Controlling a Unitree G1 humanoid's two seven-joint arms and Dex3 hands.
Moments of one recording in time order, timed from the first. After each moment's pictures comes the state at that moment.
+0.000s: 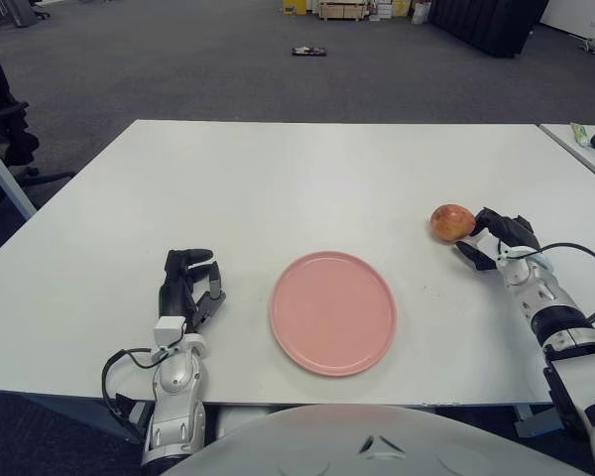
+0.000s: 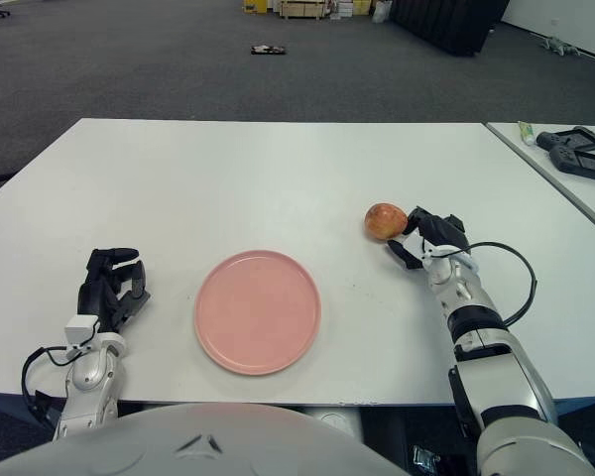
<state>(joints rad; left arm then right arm) 0.37 -0.07 0.12 -0.02 0.02 -0.18 0.15 -0.40 -0.53 0.19 0.97 -0.44 -0.12 -0.25</state>
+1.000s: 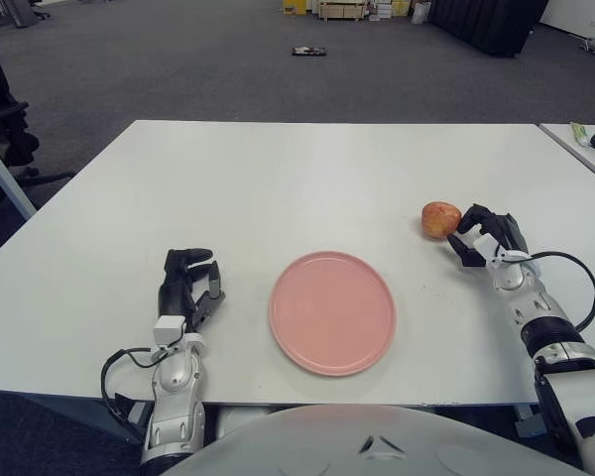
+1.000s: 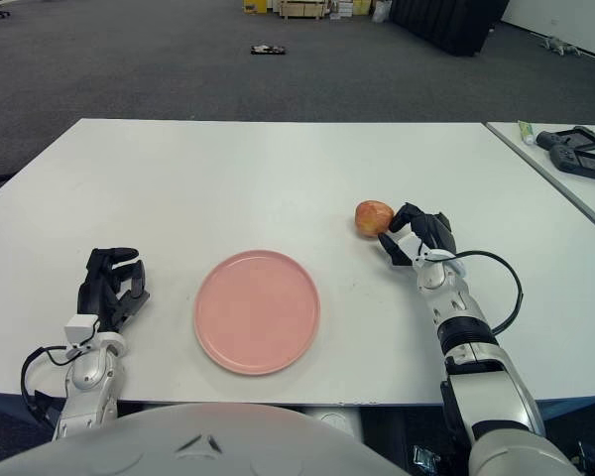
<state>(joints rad) 0.36 -0.06 0.13 0.00 0.02 -0.19 0.15 -0.33 -0.48 0.09 0.85 -0.36 -0.21 -0.26</state>
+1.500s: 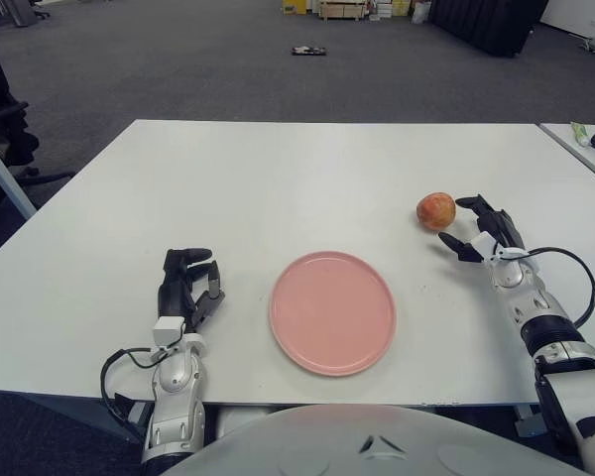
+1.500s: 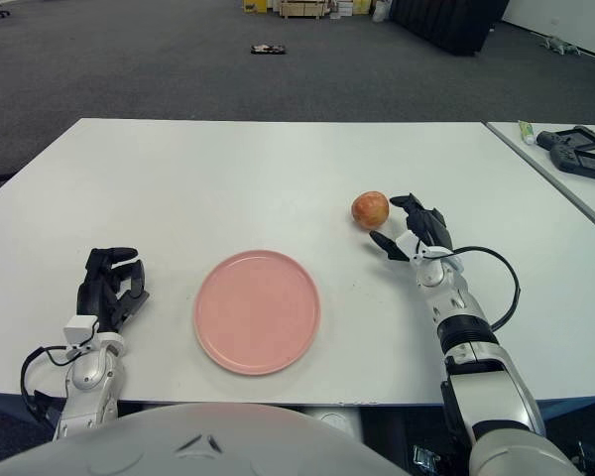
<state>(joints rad) 0.35 -0.06 0.13 0.01 0.02 -0.22 0.15 -0.33 -0.49 0.11 0.83 -0.39 -0.24 -0.24</state>
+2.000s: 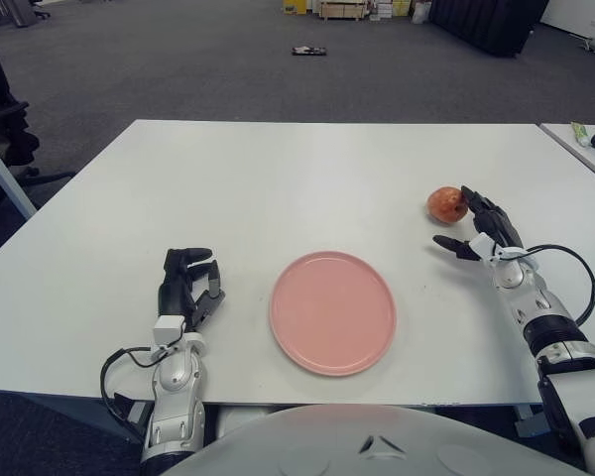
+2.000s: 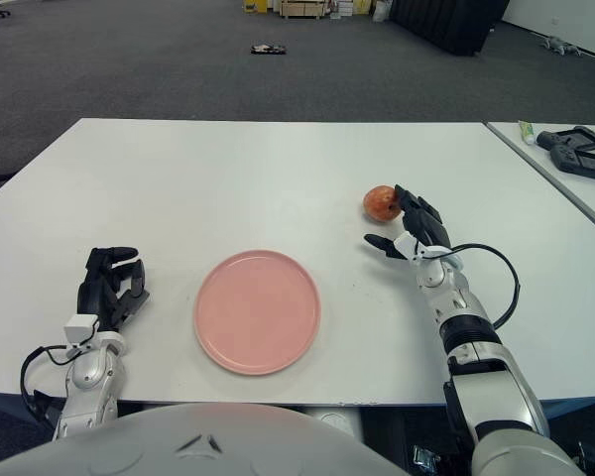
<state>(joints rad) 0.35 -0.06 0.13 0.01 0.02 -0.20 0.15 -0.33 -0.50 0.12 0.83 -0.41 -0.27 -0.22</state>
